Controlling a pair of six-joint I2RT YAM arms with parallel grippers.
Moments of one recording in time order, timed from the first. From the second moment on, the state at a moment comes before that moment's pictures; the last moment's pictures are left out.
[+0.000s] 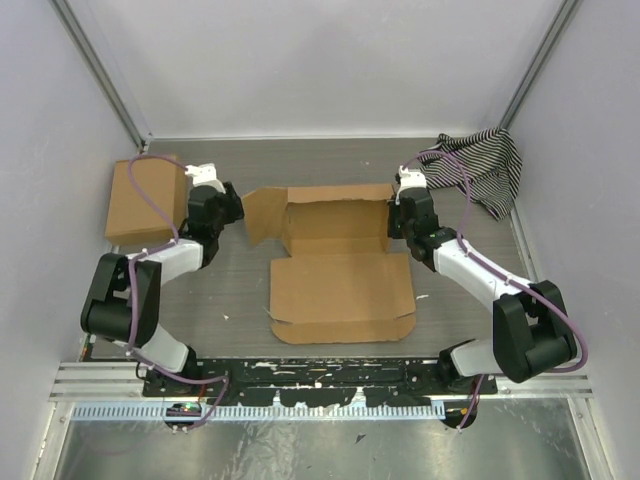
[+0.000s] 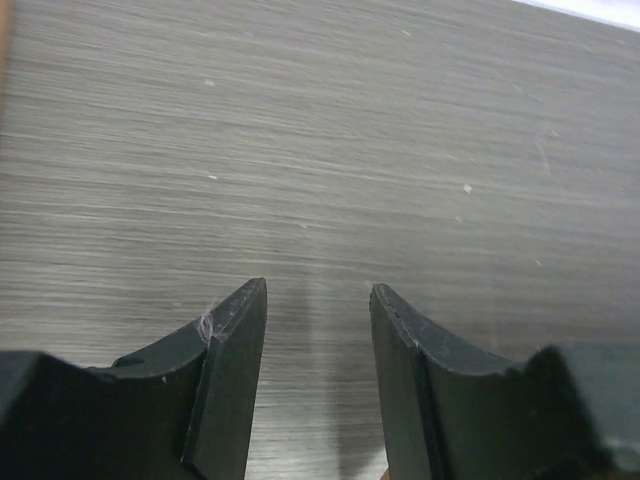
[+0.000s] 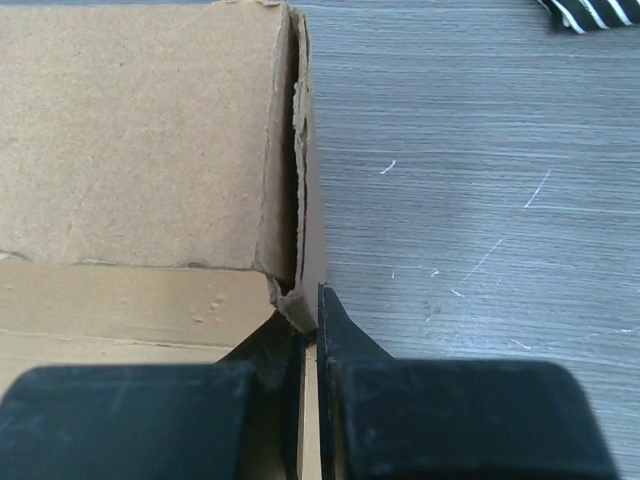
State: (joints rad) left arm -0.22 1.57 0.75 0.45 -0.18 -0.32; right arm 0.36 1.36 0.80 -0.03 0.17 0.21
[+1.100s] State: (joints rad) left arm -0.52 1.31 0.50 0.59 0.09 -0.38; right arm 0.35 1.37 0.81 -0.04 0.09 0.22
